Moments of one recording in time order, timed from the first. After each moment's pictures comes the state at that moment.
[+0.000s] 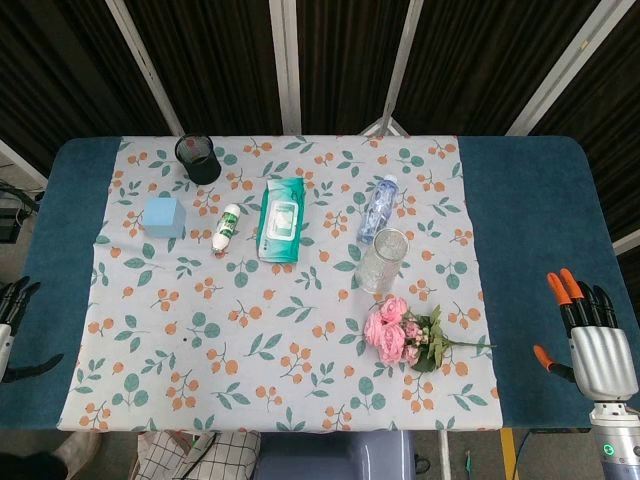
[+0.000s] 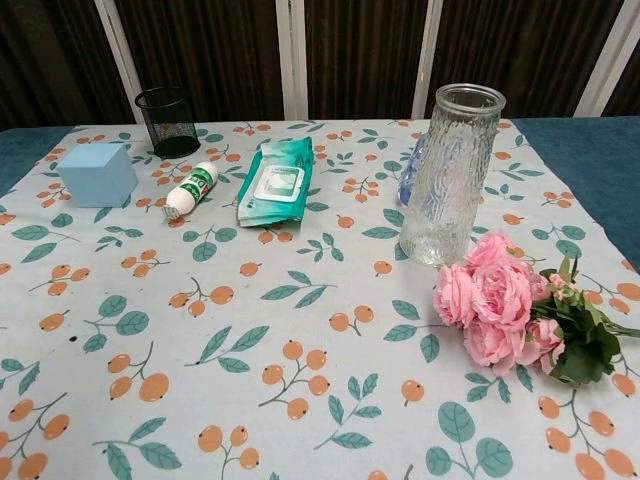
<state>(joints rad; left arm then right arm) -0.07 -1.07 -0.02 -1.57 1.48 1.45 -0.08 0.08 -1.16 0.08 -1.55 -1.54 1.53 -0.06</state>
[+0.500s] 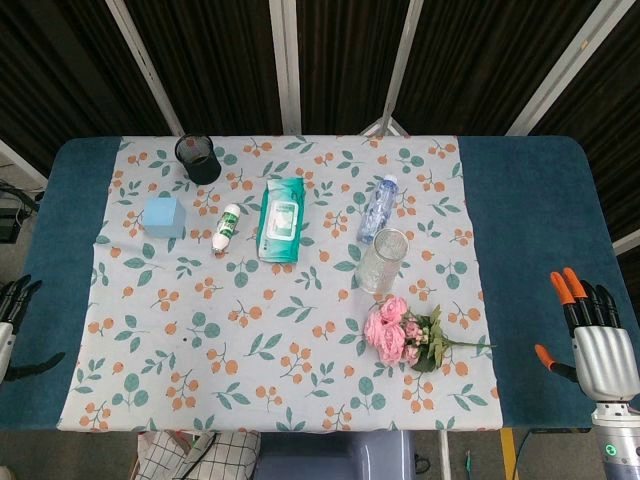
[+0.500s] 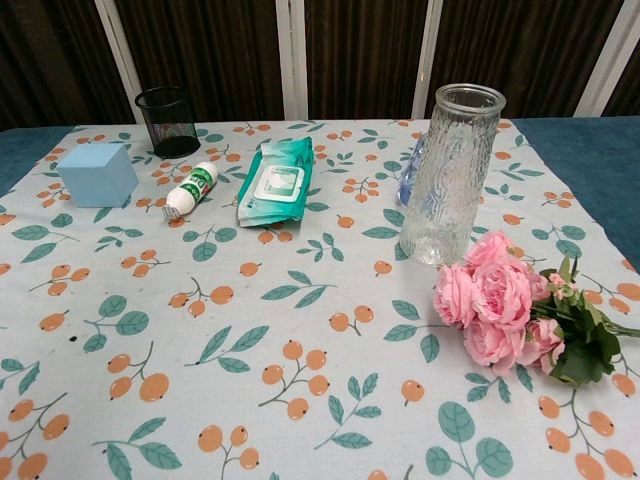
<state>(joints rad) -0.07 -1.07 -0.02 -1.57 1.48 1.45 -0.07 0.08 -1.16 0.08 -1.56 -1.55 1.53 -0.03</state>
